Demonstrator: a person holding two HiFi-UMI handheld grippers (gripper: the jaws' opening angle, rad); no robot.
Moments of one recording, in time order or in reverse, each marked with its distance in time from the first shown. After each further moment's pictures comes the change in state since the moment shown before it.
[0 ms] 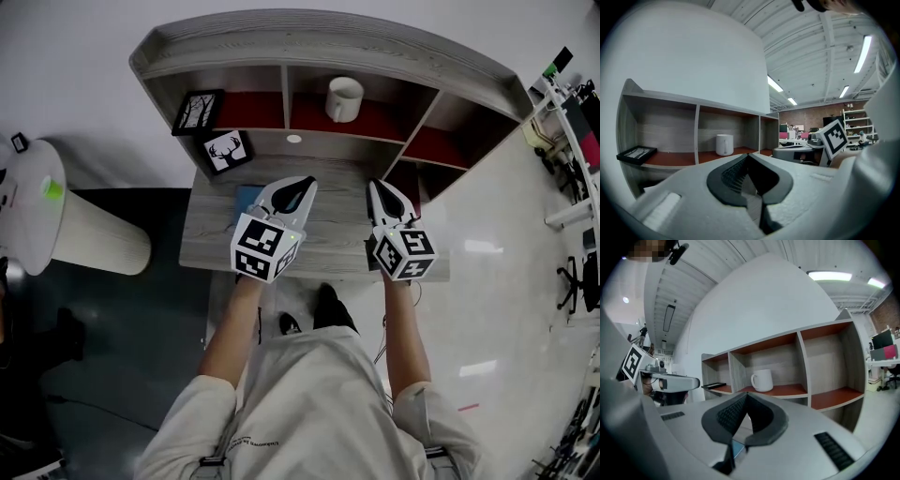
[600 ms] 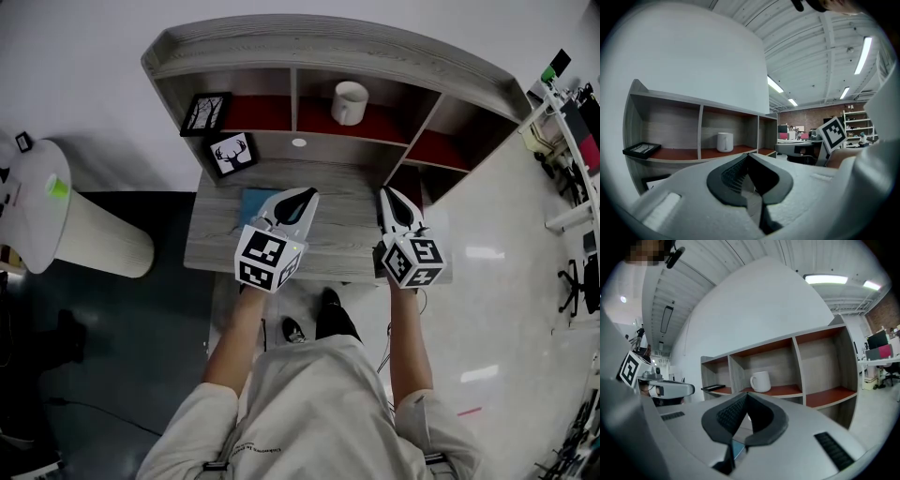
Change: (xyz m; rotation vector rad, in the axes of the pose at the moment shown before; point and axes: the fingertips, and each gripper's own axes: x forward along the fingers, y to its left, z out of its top) left arm -0.024 -0.007 -0.009 -0.016 -0.006 0.005; right arm -0.022 0.004 0.005 0.017 -0.018 -0.036
